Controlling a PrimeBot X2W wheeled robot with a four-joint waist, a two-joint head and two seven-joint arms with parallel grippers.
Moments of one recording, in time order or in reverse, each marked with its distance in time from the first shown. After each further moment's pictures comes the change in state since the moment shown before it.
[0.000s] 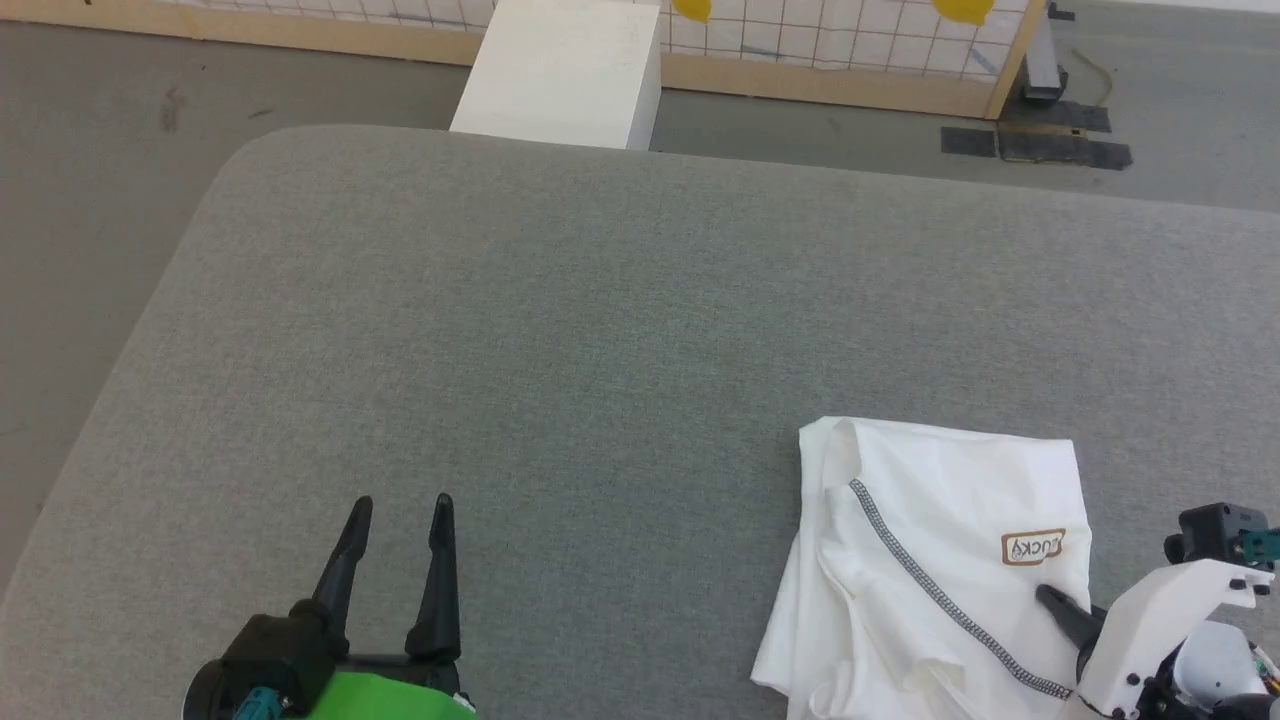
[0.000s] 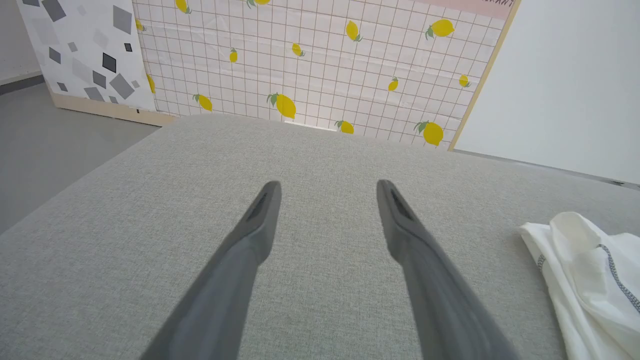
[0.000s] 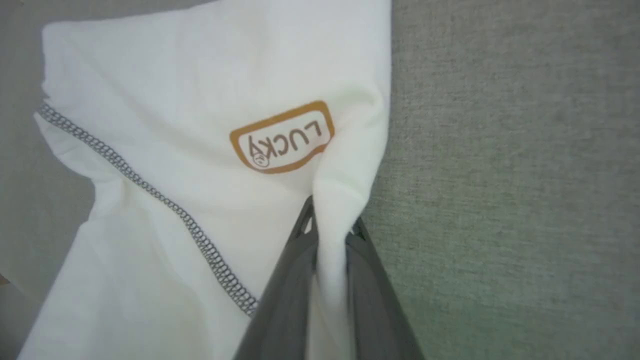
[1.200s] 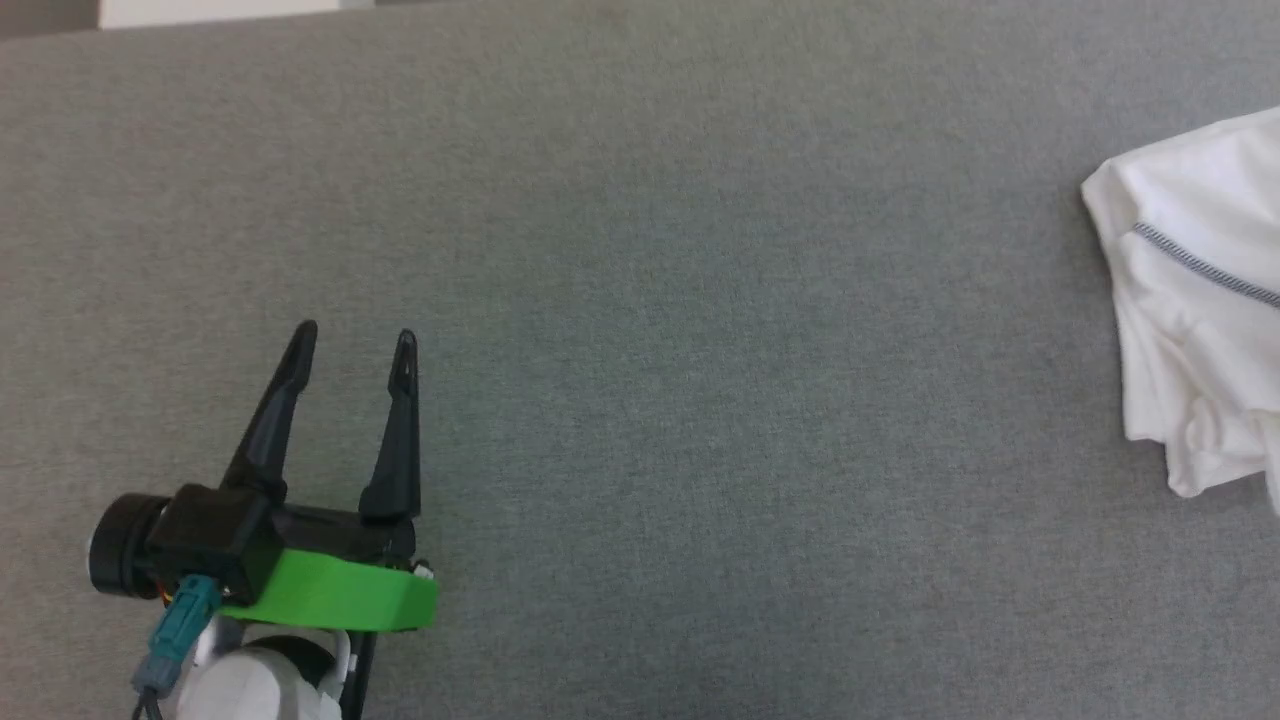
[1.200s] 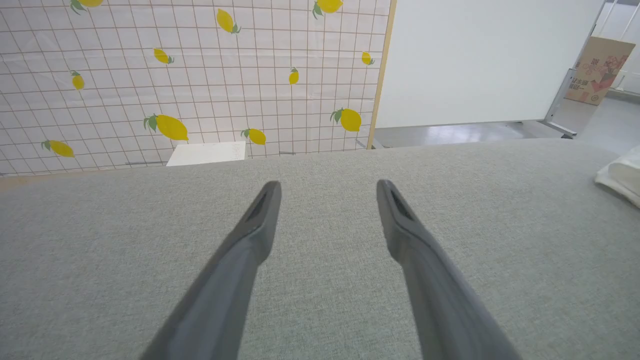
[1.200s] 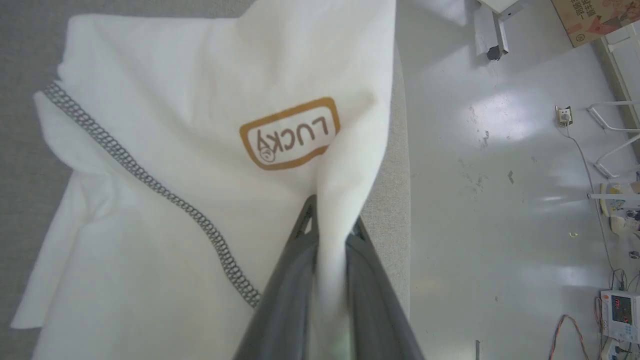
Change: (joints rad) left arm -0.178 0.104 0.001 -0.193 0.070 0.027 0.107; right arm -0.469 -0.603 0.195 0.117 -0.214 0.000 -0.068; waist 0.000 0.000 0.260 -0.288
